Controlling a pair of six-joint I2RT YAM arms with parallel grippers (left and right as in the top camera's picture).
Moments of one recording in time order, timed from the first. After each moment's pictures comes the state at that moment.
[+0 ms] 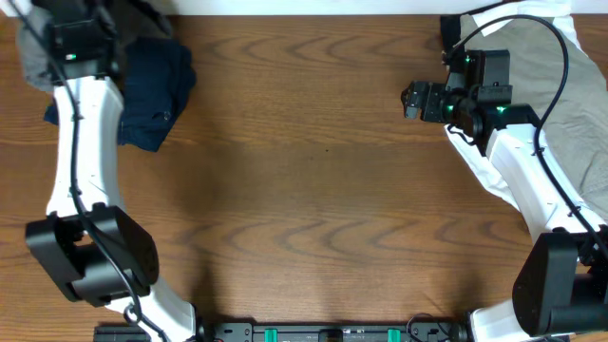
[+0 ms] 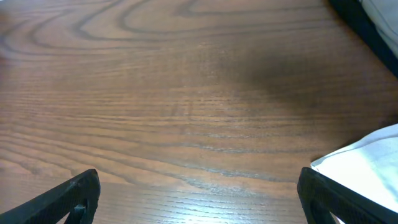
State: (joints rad) left arm 0.21 1.86 1.74 0.02 -0.35 0.81; right arm 0.07 1.68 1.23 -0.42 -0.21 0.23
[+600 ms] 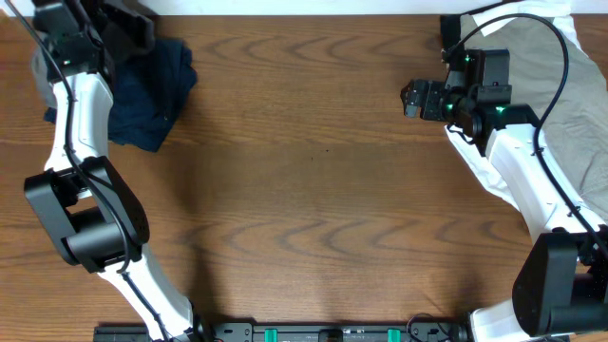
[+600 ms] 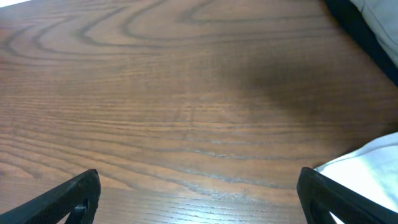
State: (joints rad) left arm 0.29 2.06 1.74 0.00 -0.25 0.79; right arm 0.07 1.68 1.23 -0.40 -0.21 0.23
